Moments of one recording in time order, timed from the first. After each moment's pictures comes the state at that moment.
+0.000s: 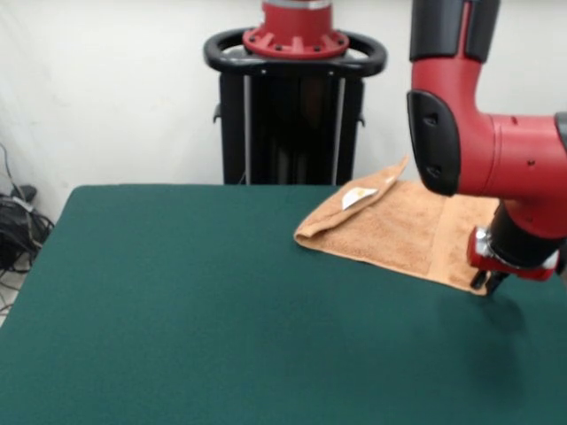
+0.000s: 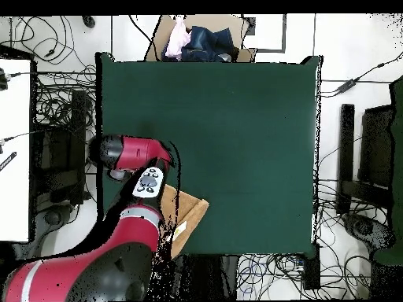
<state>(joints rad) 0.26 -0.21 -0.17 1.34 0.32 0.81 1.86</state>
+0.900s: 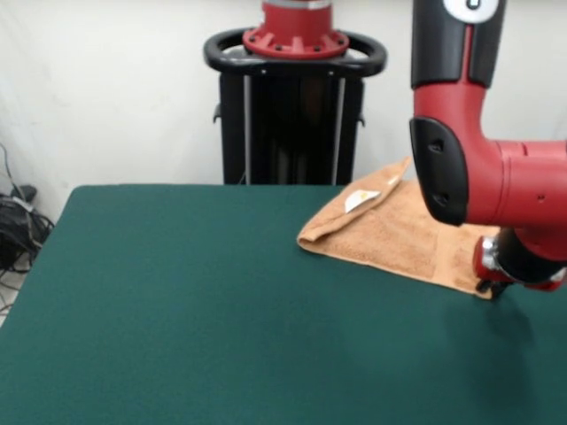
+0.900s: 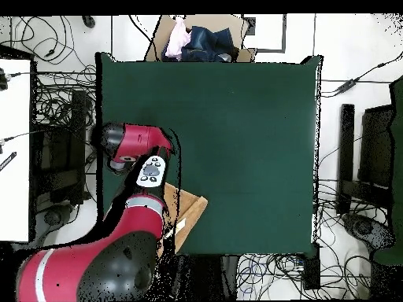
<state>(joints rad) 0.24 -0.13 -0.17 1.19 0.32 0.99 1.86</state>
